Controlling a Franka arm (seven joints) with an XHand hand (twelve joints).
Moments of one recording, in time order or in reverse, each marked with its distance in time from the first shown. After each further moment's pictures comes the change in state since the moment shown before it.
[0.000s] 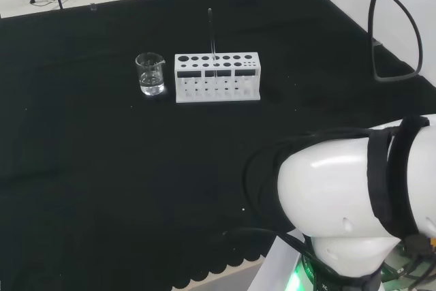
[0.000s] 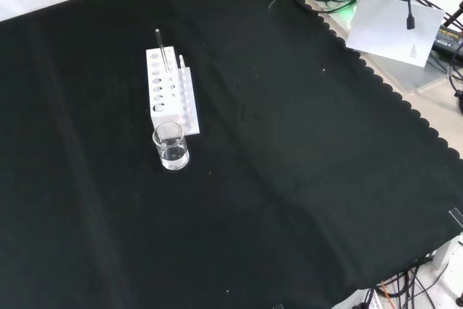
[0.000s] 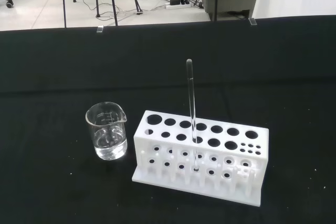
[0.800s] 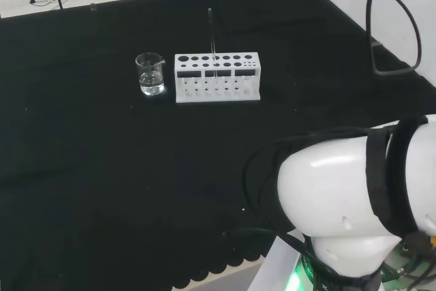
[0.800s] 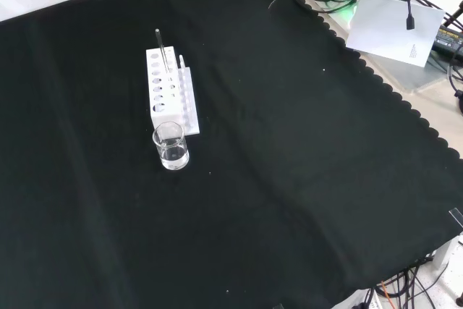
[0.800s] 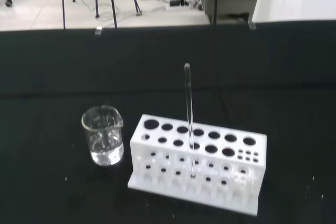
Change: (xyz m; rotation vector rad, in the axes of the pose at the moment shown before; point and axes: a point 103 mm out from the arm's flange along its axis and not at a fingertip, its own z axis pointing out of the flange) arm -0.002 0.008 -0.003 -0.017 -0.014 -0.006
